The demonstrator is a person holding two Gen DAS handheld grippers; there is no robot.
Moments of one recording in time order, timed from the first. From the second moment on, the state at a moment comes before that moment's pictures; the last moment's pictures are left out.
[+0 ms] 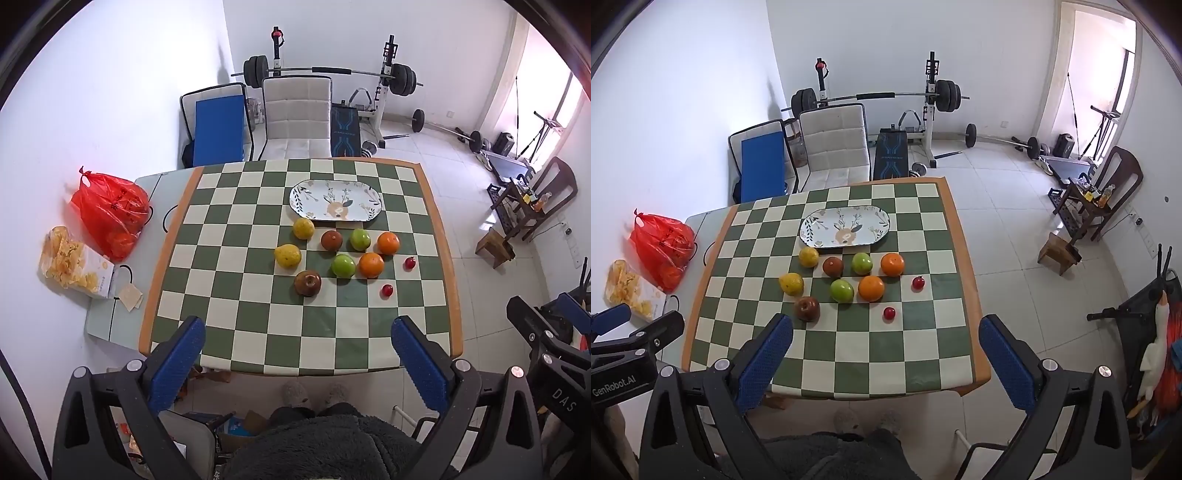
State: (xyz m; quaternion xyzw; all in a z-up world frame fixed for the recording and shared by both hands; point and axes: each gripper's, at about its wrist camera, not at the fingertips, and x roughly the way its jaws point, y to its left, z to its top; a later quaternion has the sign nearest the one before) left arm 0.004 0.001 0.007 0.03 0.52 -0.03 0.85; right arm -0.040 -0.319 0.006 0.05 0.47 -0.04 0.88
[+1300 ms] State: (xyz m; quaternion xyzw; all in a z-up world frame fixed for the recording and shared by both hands) left arm 0.006 -0.003 0.013 0.02 0.52 -0.03 0.86; right arm -0.042 -0.322 0.022 0.04 0.46 -0.04 0.89
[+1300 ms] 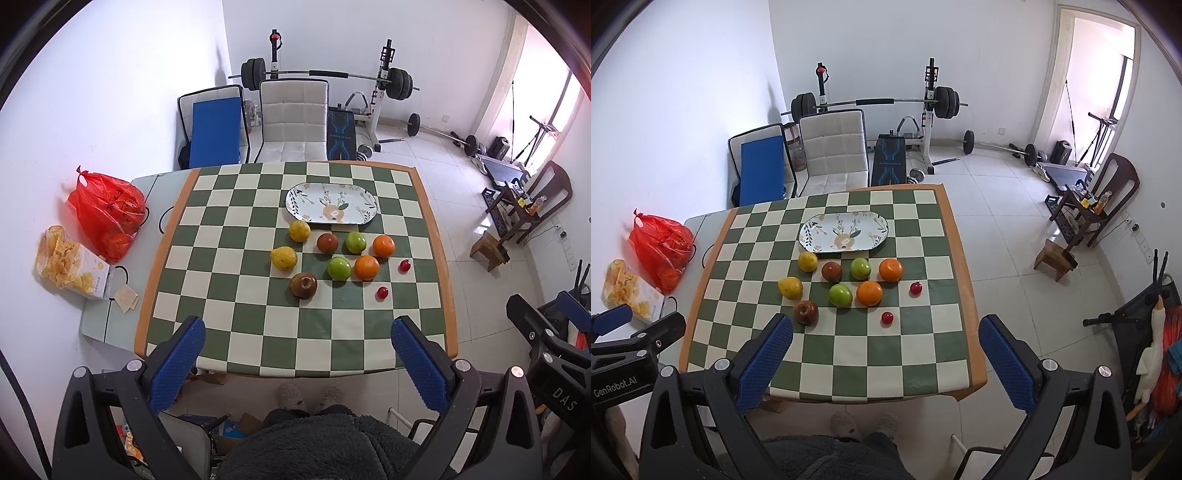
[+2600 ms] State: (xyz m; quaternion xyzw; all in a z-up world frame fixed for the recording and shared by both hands) left arm 0.051 -0.008 0.002 0.04 0.45 0.00 0.89; right arm -0.009 -0.327 0.001 0.08 0.41 -0.07 0.91
